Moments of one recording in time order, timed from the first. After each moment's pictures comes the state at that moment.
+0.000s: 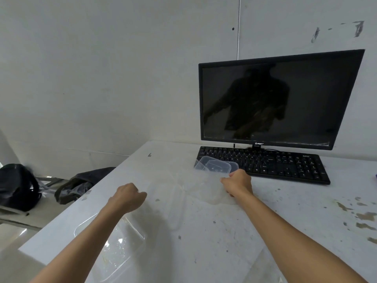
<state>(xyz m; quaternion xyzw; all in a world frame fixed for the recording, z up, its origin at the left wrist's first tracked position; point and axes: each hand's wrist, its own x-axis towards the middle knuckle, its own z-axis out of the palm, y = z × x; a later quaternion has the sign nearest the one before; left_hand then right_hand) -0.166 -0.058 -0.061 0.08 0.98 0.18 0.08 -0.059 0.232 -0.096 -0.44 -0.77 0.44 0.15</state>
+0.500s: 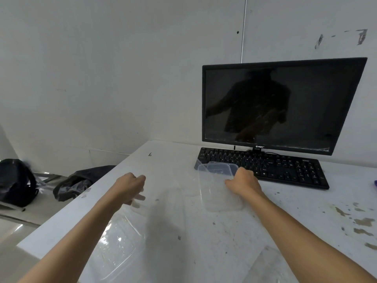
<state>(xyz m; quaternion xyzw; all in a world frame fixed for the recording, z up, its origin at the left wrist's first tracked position) -0.165 -0.053 -0.033 0.07 0.90 0.41 0.16 -0.047 0.246 -0.078 -0.40 -0.88 0.25 0.09</state>
